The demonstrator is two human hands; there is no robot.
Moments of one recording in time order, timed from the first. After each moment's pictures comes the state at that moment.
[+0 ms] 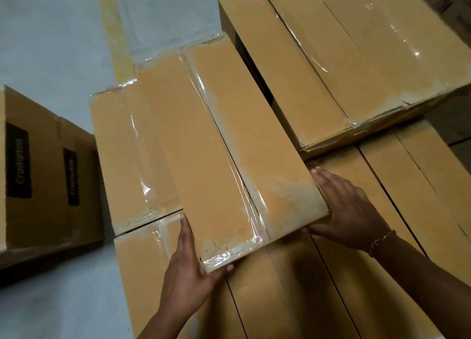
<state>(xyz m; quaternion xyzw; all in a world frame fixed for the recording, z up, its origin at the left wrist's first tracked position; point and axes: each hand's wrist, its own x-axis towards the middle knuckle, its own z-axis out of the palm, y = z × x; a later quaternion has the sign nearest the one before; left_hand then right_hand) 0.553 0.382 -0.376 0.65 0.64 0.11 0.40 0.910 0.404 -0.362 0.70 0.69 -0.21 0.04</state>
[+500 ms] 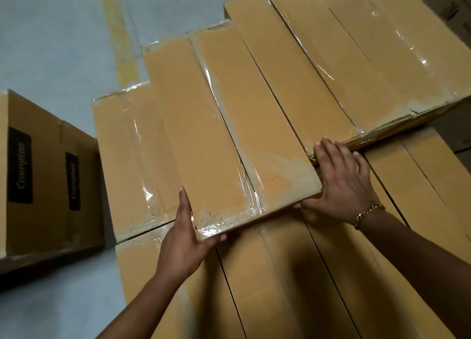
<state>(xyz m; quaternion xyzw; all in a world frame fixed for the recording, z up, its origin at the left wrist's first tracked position) 0.550 0.458 -0.378 0.67 0.64 0.10 0.37 0.897 0.474 -0.355 0.74 0.66 -0.09 0.09</state>
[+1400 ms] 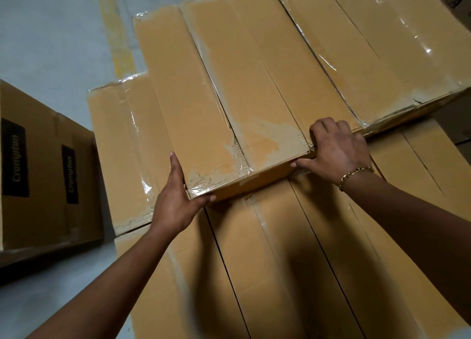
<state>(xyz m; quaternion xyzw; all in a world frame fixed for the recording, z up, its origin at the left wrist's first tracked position) 0.547 0.520 -0.385 0.63 0.66 0.11 0.39 0.882 0.523 -0.334 0.76 0.65 -0.02 0.07</state>
